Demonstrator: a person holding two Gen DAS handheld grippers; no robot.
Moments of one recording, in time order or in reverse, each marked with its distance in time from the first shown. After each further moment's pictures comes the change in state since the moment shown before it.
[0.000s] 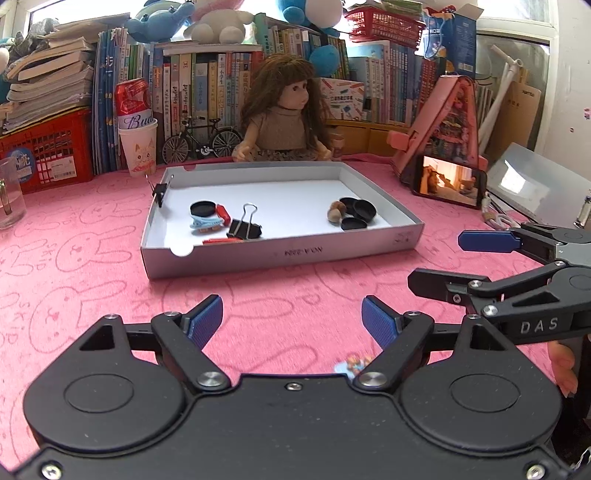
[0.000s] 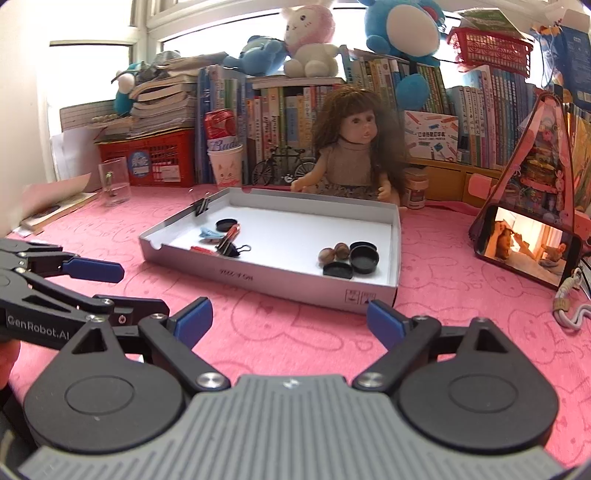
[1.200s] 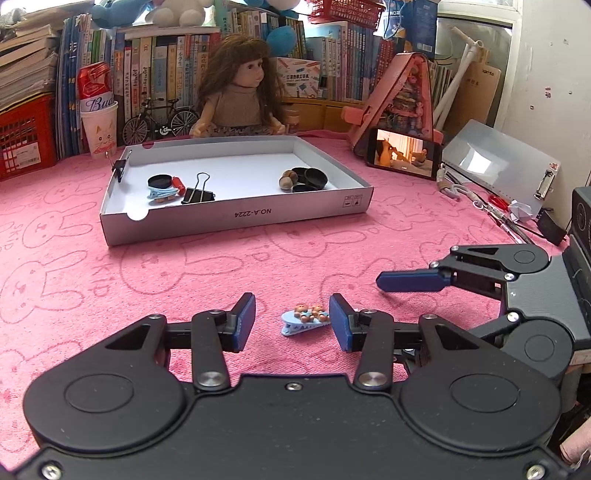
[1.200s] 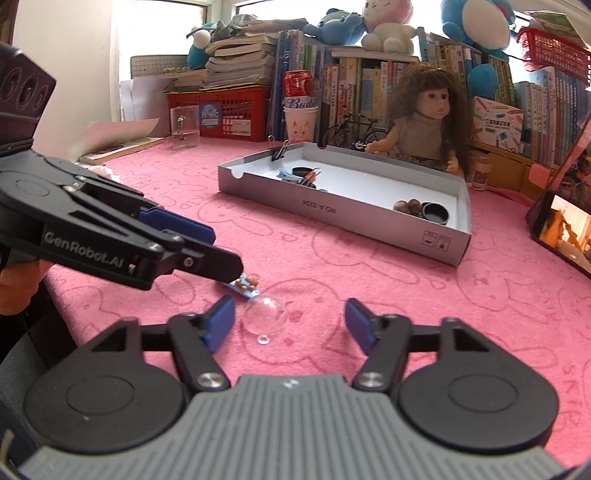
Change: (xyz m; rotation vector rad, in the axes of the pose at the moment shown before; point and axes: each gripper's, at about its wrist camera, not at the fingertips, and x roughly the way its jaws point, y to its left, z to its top) left arm -0.012 -0.016 -0.023 0.036 0.054 -0.119; right arm -0.008 0.034 -0.043 -0.134 0.080 0.161
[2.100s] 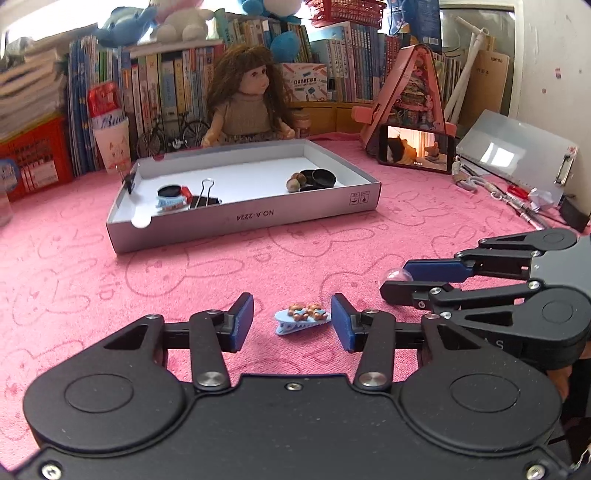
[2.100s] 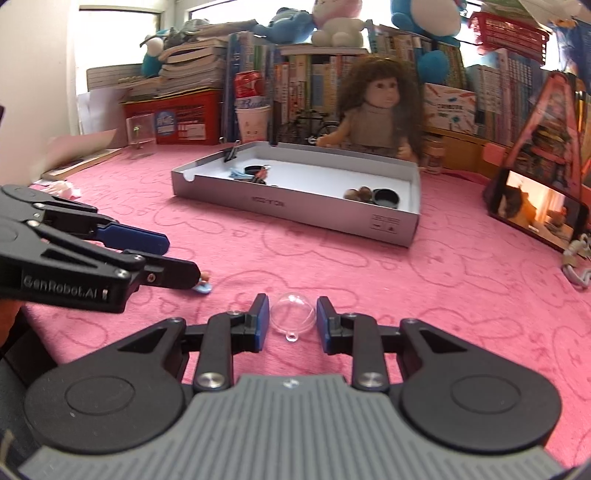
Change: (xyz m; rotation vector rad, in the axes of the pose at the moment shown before) left arm 0.008 -0.031 -0.010 0.062 -0.038 0.125; right arm -0.010 -0.022 -0.006 0.110 -0.006 -0.138
